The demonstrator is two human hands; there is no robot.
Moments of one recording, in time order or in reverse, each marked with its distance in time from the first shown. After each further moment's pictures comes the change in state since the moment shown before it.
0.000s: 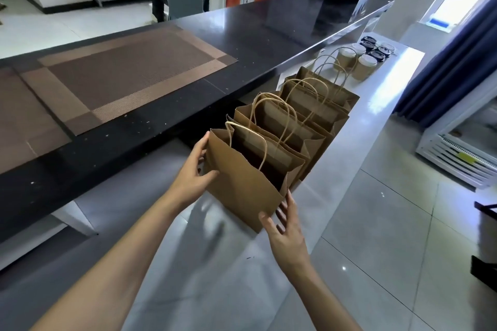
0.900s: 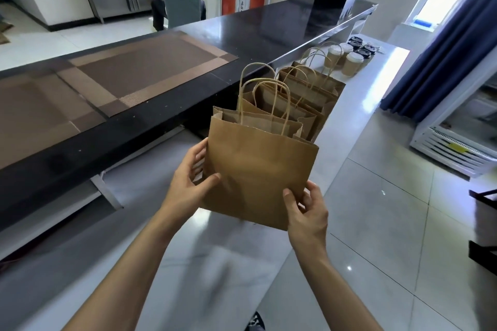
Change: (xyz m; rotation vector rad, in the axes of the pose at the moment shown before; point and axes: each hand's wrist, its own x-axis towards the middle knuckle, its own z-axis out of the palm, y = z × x) left_hand -0.129 0.031 -0.008 -0.161 0.085 0.109; right_hand -0.082 -0.015 -0.011 0.197 0.327 -0.206
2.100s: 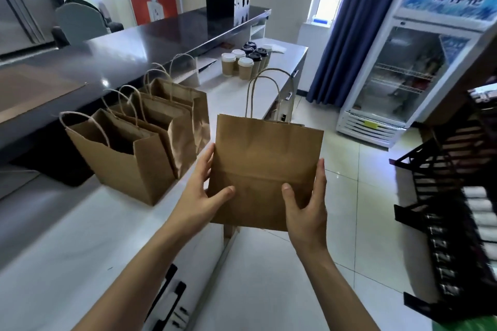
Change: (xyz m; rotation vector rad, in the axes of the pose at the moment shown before) left_hand 0.014 0.096 0.349 0.048 -0.332 0.093; right_hand 0.106 -0.001 -0.309 -0.206 0.305 -0.182
